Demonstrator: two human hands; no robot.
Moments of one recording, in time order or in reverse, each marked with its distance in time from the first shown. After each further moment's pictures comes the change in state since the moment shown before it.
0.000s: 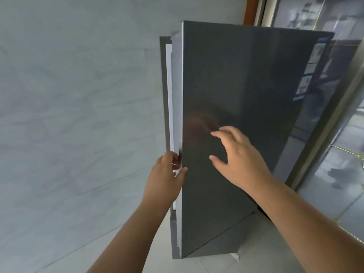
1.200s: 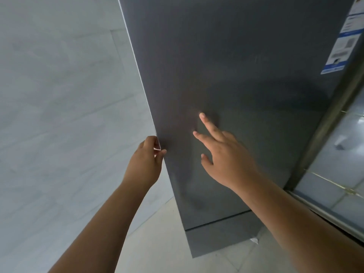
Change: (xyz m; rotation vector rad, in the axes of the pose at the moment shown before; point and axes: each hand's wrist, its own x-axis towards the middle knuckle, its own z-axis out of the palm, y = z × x) left_hand 0.204 -0.083 -0.003 0.235 -0.092 0.156; right_hand 0.110 0.005 0.119 -0.088 -0.056 0.065
